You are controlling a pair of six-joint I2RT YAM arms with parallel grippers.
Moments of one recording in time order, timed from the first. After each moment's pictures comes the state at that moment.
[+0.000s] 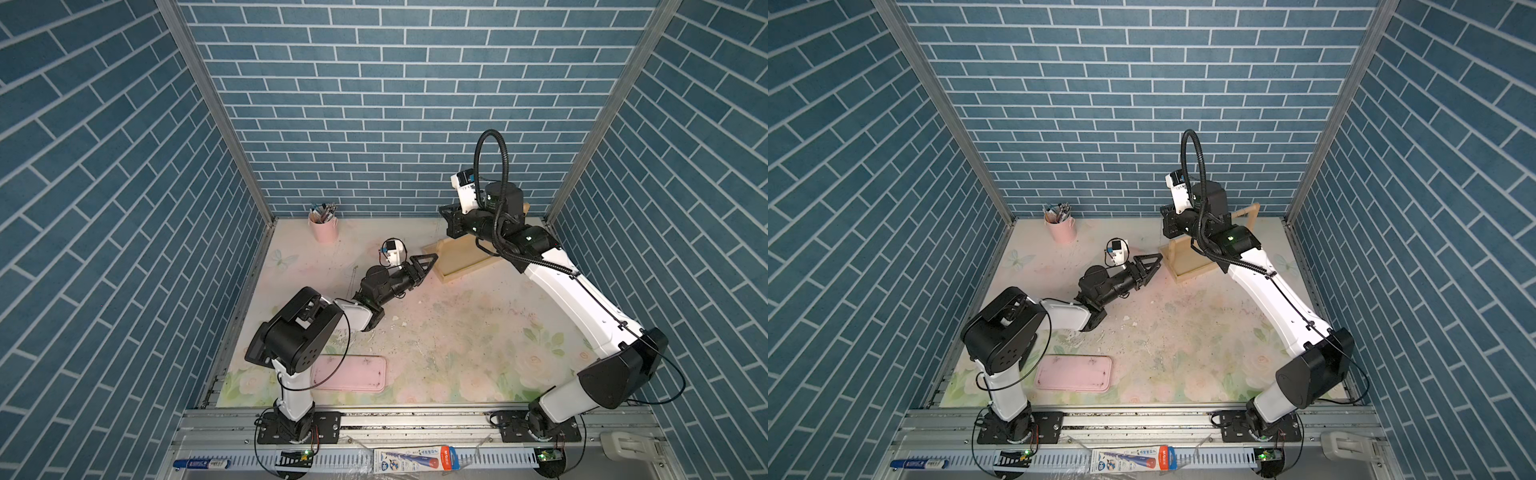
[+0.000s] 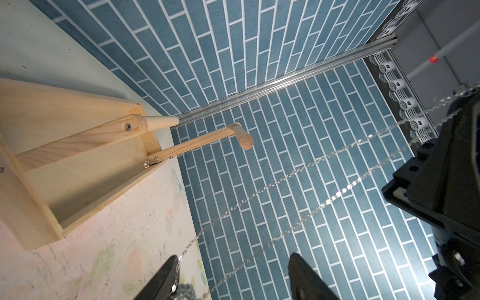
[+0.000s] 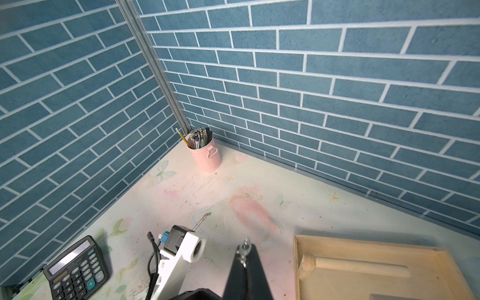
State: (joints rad) left arm -0.65 1.86 0.84 1.16 0.34 -1.31; right arm 0.56 1.55 1.64 -0.43 -0.17 0.10
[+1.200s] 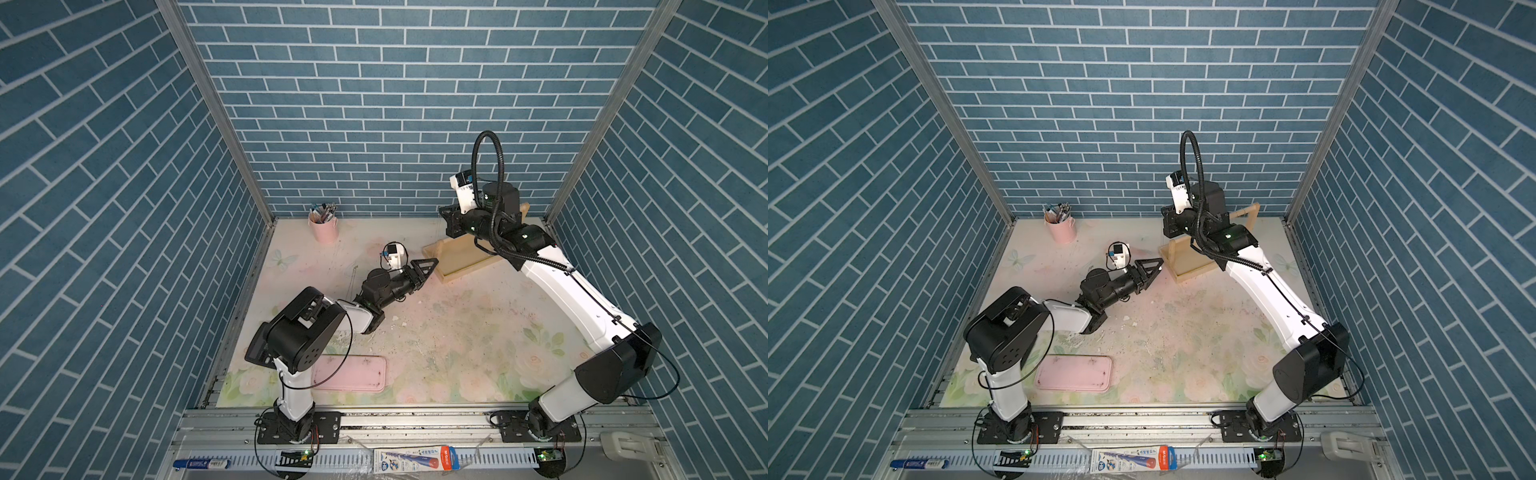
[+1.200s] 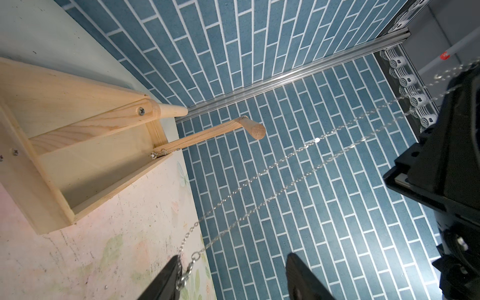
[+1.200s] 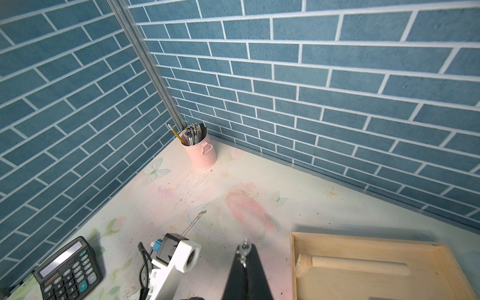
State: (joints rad) left arm -0.66 1.88 0.82 1.17 0.34 -1.31; right arm 0.55 1.57 1.64 -0.42 -0.17 0.10
